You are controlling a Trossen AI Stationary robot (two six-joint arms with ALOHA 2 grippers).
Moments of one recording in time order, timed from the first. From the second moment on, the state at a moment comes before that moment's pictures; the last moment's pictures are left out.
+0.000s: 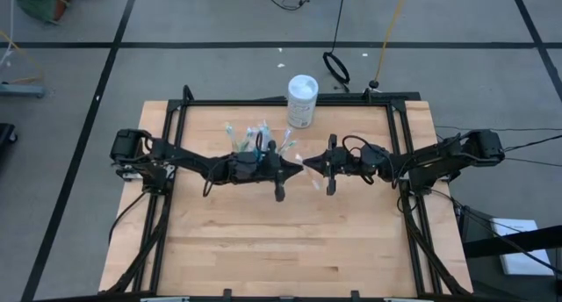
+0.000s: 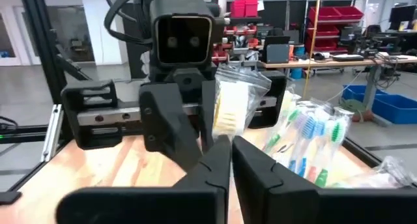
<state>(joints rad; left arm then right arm) -0.05 1.68 0.88 0.72 -0.20 -0.04 -0.02 1.31 0.47 0.90 0.05 0.04</state>
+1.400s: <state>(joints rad) -0.01 1.68 0.91 0.69 -0.14 -0.11 -0.02 1.31 0.47 0.88 0.05 0.01</state>
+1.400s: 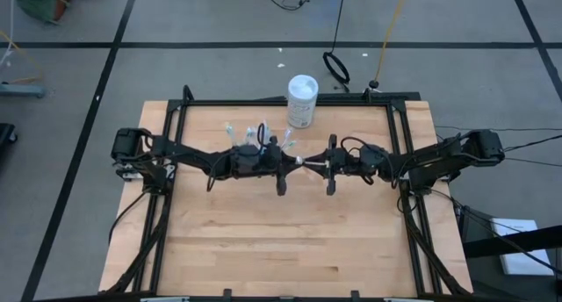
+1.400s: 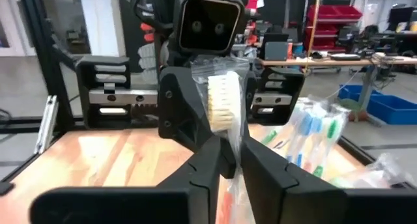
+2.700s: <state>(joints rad) -0.17 1.13 0.91 -0.48 -0.83 -0.39 -0.02 1.30 0.47 0.61 0.05 0.15</state>
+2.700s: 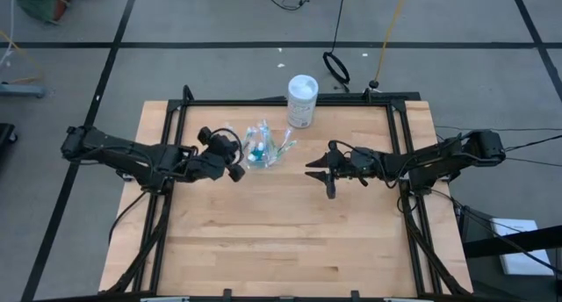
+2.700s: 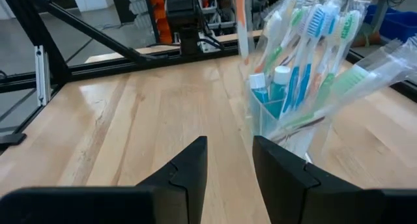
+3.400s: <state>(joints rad) -0.08 1.14 0.70 -0.48 -0.77 -0.78 -0.02 1.30 0.47 0.69 0.05 0.14</state>
